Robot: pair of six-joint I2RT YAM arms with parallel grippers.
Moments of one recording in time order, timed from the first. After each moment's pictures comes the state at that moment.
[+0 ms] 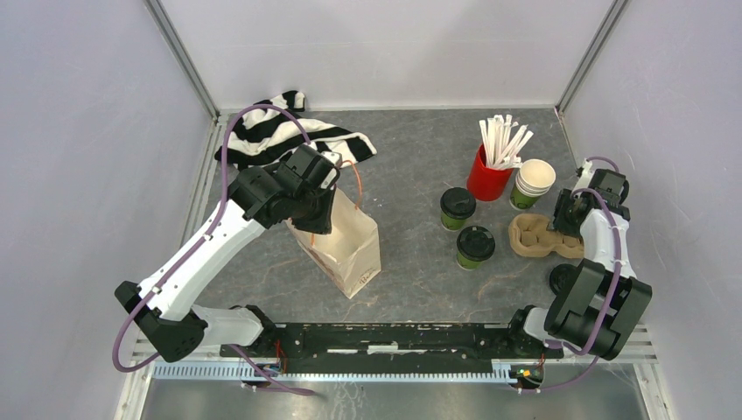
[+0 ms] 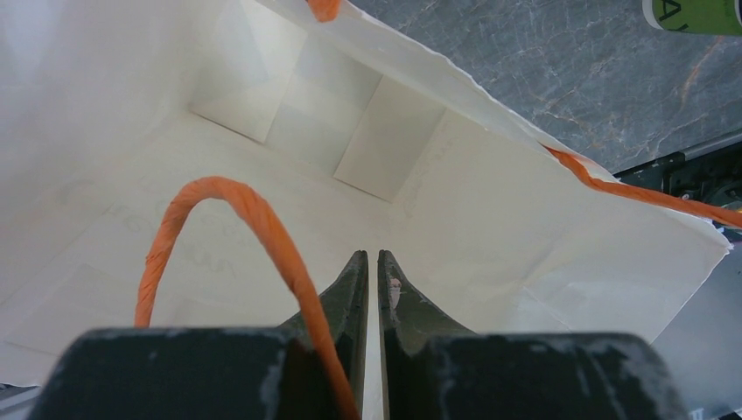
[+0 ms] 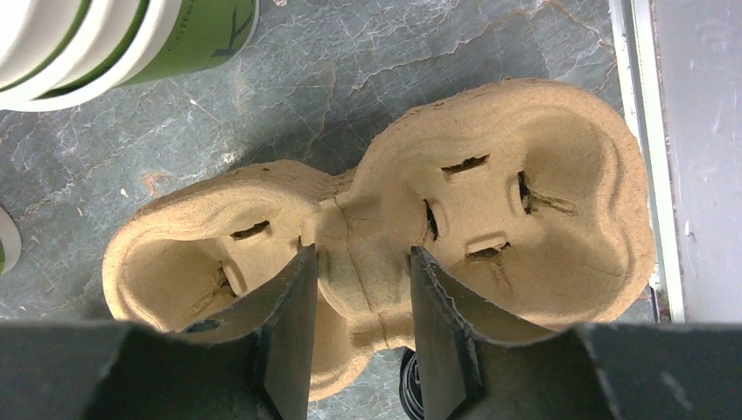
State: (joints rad) left arm -0.73 1.27 1.48 -1.26 -0.07 -0.44; right arm -0.50 1.31 0.87 -0.58 -0.11 -0.10
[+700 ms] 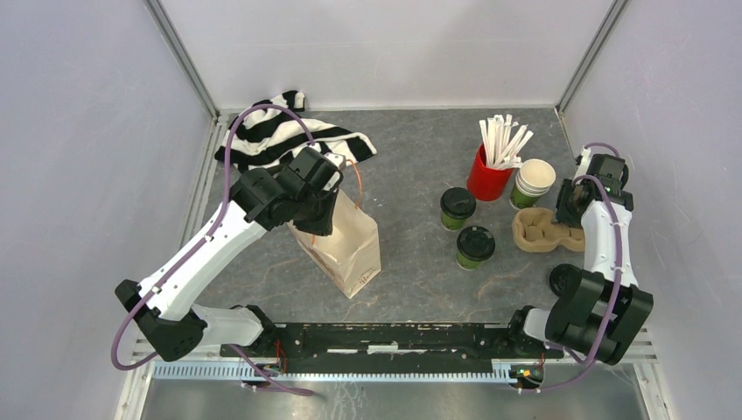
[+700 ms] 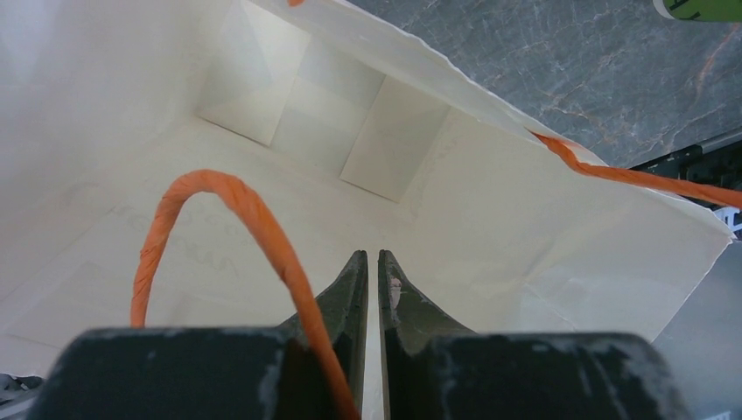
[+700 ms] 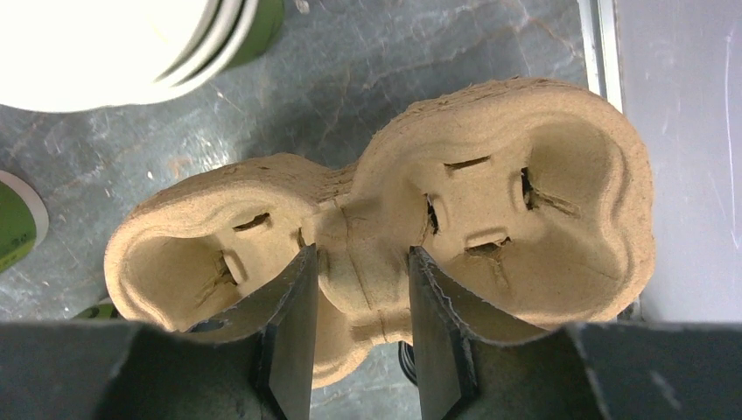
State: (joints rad) left arm -0.75 1.27 1.48 -1.26 -0.10 -0.42; right arm -0.43 1.30 1.01 -0.74 -0.02 -0.09
